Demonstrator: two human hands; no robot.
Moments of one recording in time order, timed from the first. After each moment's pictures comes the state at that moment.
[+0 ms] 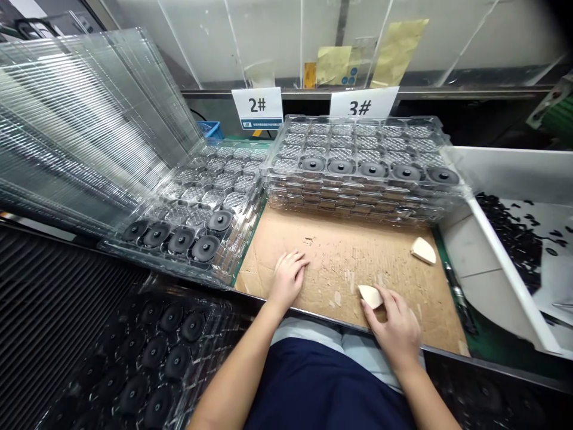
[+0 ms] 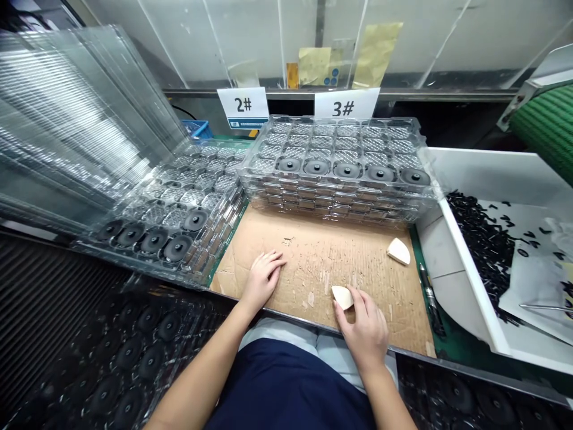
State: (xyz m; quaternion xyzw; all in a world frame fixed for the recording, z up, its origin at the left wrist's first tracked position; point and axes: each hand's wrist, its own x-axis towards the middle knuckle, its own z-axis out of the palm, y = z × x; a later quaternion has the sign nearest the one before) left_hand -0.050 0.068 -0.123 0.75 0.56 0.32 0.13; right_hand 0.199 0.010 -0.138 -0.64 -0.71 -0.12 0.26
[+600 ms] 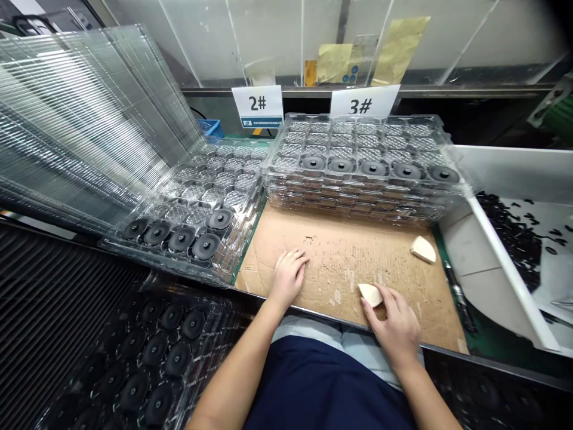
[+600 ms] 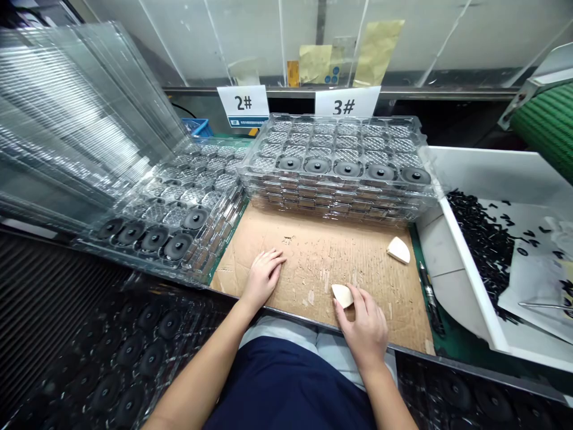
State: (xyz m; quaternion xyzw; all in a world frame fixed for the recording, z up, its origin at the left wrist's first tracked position) left_hand -0.048 0.068 -0.121 0.76 0.58 0.27 0.11; right_hand 0.199 0.010 -0.139 -0.64 -0.71 -0.11 0.26
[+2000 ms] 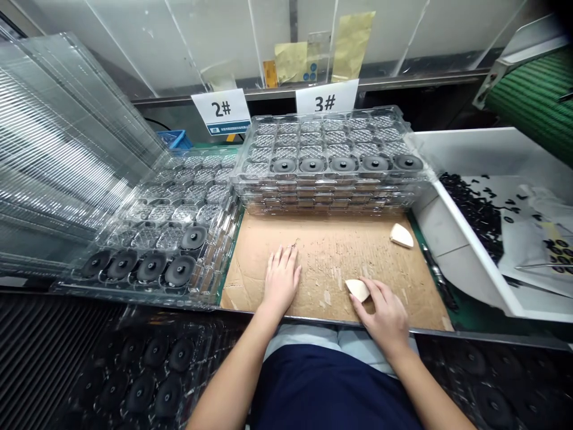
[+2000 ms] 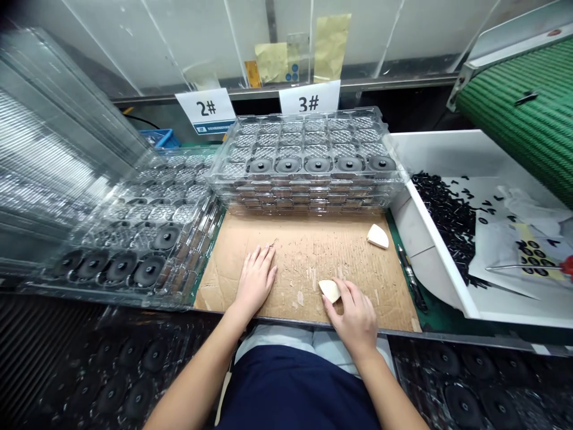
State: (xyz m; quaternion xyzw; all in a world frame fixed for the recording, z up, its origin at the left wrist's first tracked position) left_hand -0.035 0.086 -0.121 0.79 0.60 0.14 0.06; right_hand 0.197 0.010 -0.136 -0.66 -0.70 -0.08 0.25
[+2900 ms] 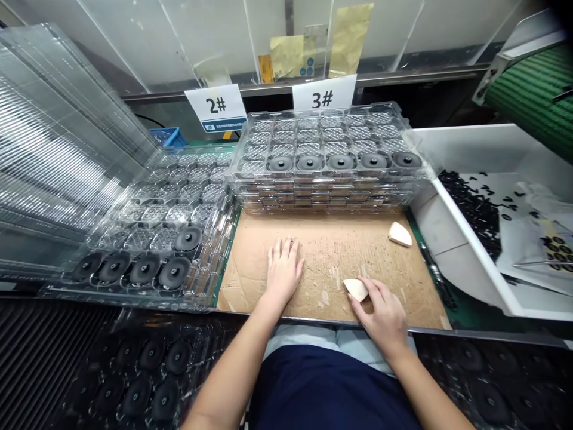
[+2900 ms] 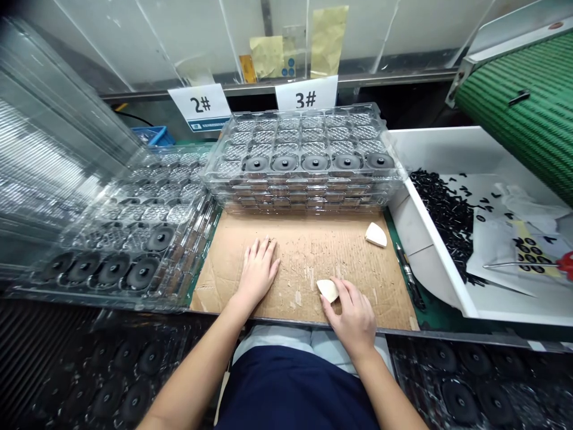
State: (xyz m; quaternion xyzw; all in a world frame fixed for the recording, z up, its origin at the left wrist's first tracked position) left_hand -0.021 0.104 -0.113 0.78 0.61 0.10 0.06; right_hand 0.197 0.010 -0.136 -0.66 -0.71 -0.08 0.25
